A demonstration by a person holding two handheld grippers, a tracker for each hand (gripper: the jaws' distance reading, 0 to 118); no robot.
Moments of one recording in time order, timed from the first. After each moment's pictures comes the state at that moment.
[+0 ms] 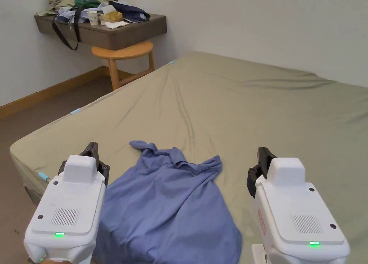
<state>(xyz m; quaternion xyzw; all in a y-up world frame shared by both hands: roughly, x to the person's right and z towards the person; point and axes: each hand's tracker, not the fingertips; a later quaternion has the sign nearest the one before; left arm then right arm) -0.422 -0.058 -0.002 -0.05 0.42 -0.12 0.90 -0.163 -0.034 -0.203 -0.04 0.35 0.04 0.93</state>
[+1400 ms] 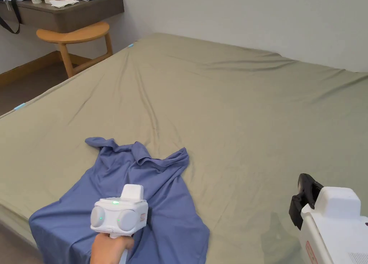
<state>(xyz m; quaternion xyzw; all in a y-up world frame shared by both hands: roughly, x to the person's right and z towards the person) -0.430 -0.202 -0.197 -0.41 0.22 0.15 0.87 -0.060 -0.066 -0.259 -0.11 0.24 0.08 0.96</state>
